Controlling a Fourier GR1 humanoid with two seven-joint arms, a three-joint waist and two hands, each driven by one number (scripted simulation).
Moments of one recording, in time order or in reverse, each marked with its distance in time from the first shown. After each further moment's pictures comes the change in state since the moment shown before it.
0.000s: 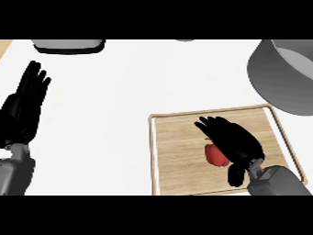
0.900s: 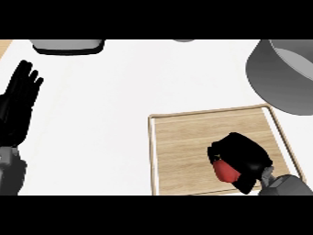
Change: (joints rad) left arm 0.017 -0.007 0.055 -0.060 -0.013 -0.051 0.054; right arm 0.077 -0.065 -0.003 0.022 0.105 -0.068 -0.346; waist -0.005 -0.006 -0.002
